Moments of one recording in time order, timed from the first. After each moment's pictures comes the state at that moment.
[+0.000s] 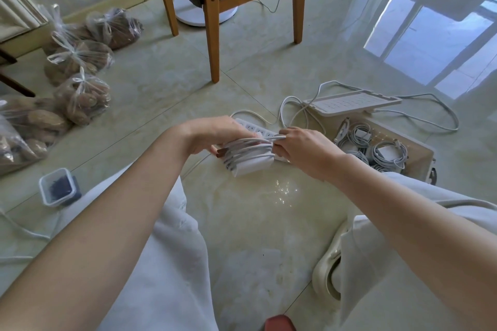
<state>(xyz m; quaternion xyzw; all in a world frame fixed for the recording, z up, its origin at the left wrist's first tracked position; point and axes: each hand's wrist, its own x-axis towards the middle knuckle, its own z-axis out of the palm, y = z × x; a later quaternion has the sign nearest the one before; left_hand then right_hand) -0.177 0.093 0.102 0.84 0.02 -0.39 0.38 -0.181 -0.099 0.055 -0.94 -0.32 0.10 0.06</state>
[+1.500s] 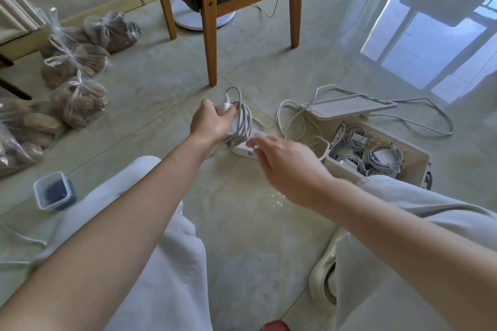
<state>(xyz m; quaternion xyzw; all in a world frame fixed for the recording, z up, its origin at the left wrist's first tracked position) -0.154 0.085 0.061 0.86 0.22 -0.04 0.47 -0.221 -0.074 0.079 -0.94 -0.25 0.03 0.22</state>
